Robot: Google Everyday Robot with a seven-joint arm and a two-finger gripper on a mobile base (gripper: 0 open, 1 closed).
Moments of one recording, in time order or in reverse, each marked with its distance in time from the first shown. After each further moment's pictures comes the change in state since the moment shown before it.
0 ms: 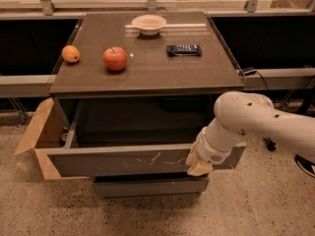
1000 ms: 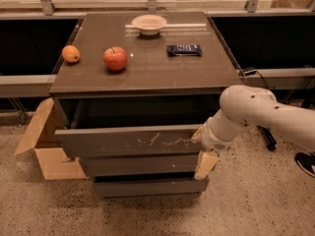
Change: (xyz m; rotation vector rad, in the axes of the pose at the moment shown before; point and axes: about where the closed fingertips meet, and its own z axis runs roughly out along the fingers) arm 0.026 -0.051 0.002 0.069 -0.007 0.051
